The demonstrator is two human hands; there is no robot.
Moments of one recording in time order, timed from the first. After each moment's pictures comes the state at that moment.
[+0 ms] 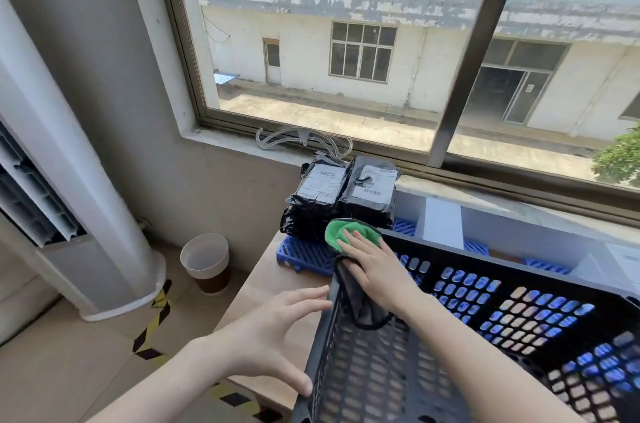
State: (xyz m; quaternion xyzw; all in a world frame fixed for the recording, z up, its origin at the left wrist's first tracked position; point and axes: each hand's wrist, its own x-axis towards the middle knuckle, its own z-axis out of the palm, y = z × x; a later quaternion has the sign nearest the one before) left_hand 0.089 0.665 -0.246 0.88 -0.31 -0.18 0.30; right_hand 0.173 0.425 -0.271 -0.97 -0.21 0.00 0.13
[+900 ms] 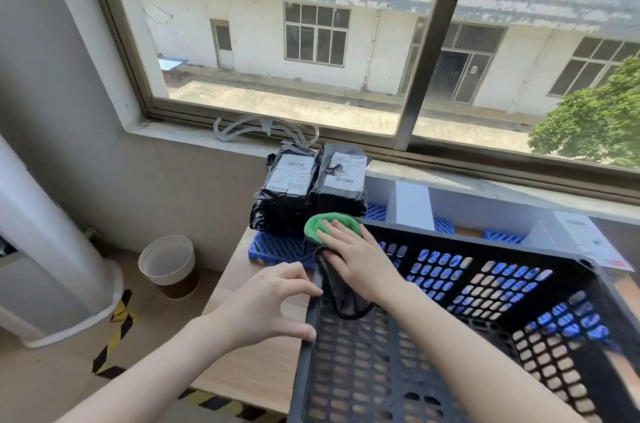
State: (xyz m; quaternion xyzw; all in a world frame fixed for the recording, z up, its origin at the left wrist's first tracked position) left_hand 0.141 0.650 -0.258 0.88 -0.37 -0.07 0.28; right_hand 0.175 0.428 -0.272 -0.98 -0.17 -0.01 0.14
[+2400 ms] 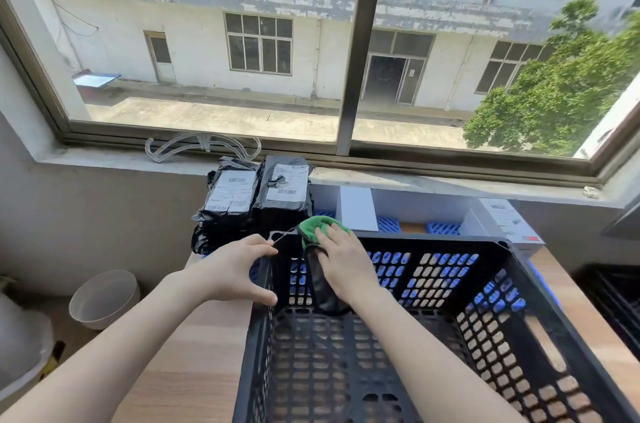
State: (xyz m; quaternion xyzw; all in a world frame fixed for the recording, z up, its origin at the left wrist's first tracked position) left_hand 0.222 0.598 -0.237 0.91 -0.35 -0.14 0.17; right_hand 0.169 0.370 -0.275 -0.99 -0.01 -0.09 0.11
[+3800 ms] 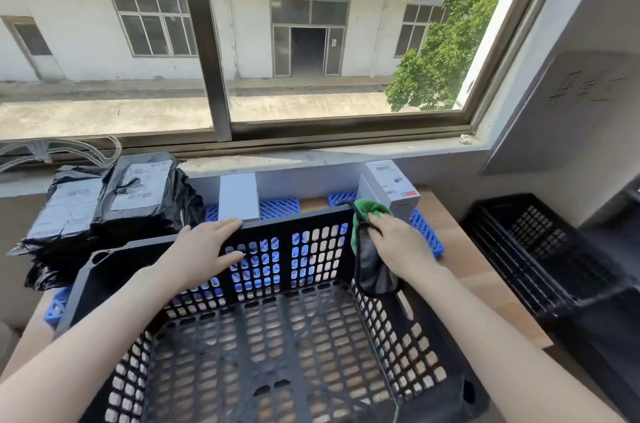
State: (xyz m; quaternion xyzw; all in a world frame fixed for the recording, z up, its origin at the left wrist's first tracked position) left_hand 0.210 0.387 -0.257 0.92 -0.38 -0.07 0.05; right_hand 0.026 0.088 -0.245 -0.97 0.22 -0.05 0.13
